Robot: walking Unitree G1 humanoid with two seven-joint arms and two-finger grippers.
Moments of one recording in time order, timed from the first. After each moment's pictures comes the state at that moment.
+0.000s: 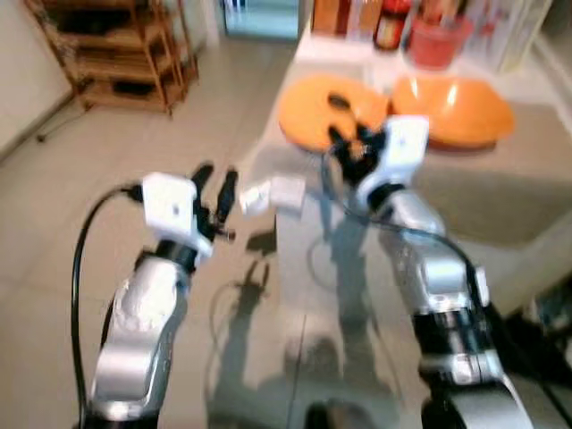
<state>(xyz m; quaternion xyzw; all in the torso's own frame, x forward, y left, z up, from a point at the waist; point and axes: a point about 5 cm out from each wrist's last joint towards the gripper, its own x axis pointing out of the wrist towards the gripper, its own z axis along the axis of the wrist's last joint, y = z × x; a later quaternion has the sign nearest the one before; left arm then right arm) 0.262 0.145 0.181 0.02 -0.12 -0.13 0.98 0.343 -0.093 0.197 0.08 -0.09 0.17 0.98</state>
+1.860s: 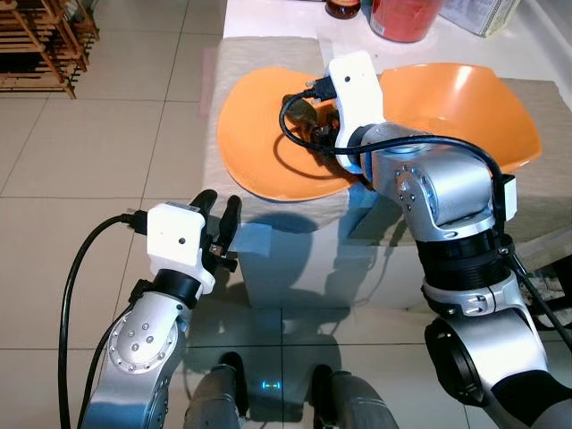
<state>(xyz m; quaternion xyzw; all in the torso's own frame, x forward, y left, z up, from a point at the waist) 0.227 0.137 0.173 0.05 -0.08 -0.12 0.99 0.349 -0.065 0.263 -0.09 0.13 0.20 0.97</state>
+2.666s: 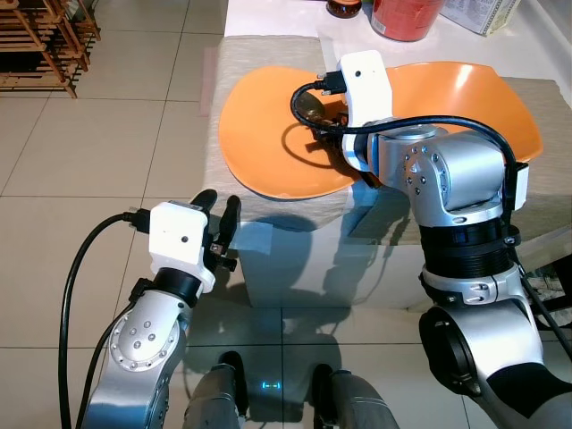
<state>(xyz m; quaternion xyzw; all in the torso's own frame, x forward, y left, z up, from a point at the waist) 0.229 0.137 0.174 0.06 -0.08 -0.11 0.99 0.350 -0.071 0.268 -0.05 0.17 0.18 0.97</state>
